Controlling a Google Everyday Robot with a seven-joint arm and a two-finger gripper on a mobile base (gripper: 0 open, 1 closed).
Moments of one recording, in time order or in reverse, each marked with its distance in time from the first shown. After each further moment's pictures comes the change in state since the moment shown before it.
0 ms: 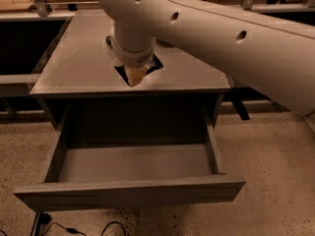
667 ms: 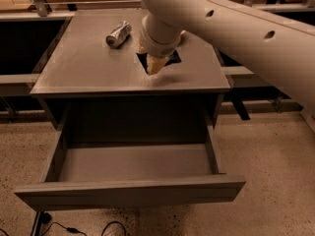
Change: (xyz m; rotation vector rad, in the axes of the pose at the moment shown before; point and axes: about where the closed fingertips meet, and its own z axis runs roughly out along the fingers) arm 0.074 -0.014 0.010 0.103 0.000 0.151
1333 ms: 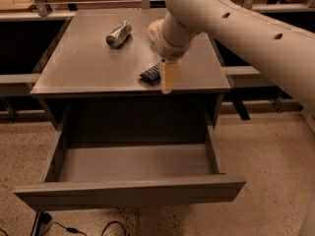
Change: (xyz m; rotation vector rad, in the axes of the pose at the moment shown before) arm 0.033 0.009 0.023 -0.025 -0.074 0.172
